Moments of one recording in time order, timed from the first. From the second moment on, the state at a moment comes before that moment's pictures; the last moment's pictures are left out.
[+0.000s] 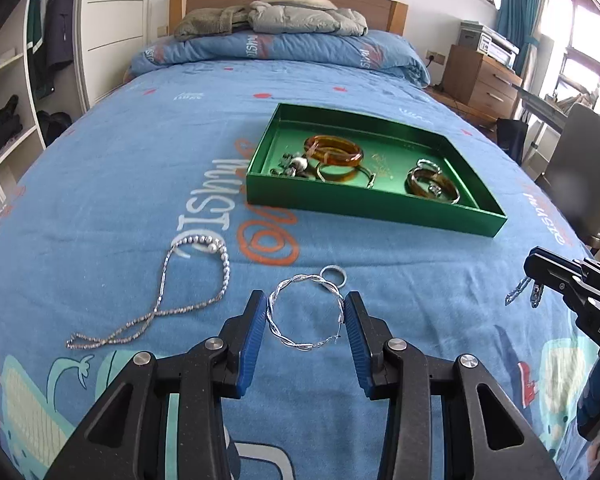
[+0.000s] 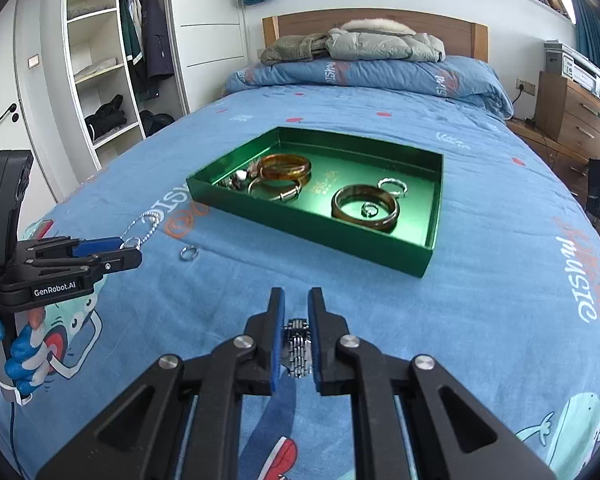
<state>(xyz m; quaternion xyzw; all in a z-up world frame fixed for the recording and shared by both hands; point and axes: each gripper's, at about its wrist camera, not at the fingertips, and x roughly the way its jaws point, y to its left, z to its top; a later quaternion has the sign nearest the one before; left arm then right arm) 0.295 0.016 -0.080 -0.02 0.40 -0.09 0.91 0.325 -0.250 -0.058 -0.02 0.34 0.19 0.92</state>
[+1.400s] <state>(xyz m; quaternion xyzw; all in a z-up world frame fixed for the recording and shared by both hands) 0.452 -0.107 -0.109 0.03 0.46 -0.13 0.88 0.483 -0.287 -0.095 0.01 0.41 0.14 0.90</state>
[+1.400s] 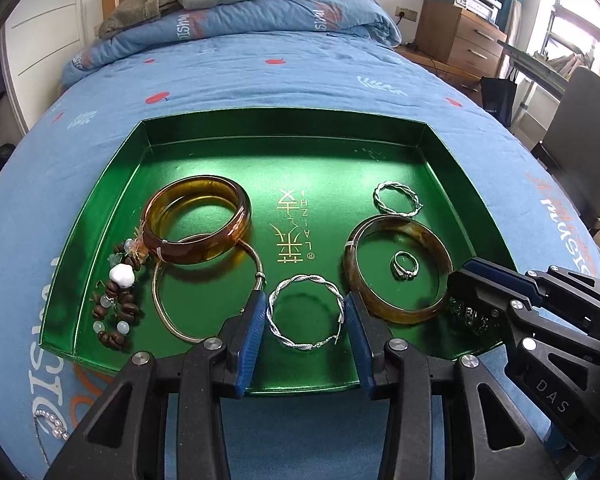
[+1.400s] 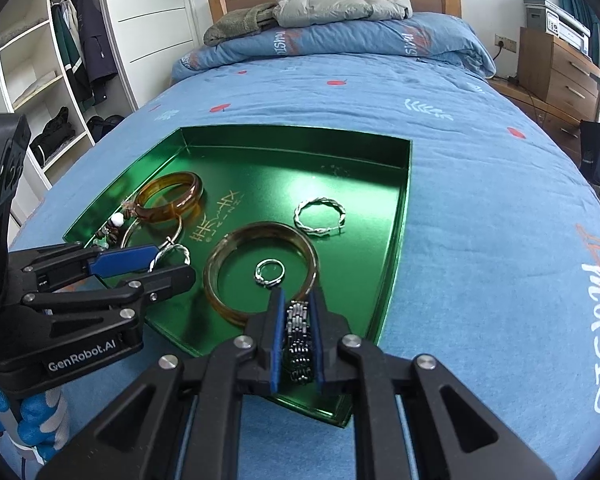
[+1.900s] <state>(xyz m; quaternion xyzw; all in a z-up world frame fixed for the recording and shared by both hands) 0.401 -0.062 0.018 0.00 0.37 -0.10 0.92 0.430 -0.287 0.009 0.01 0.35 0.13 0.93</state>
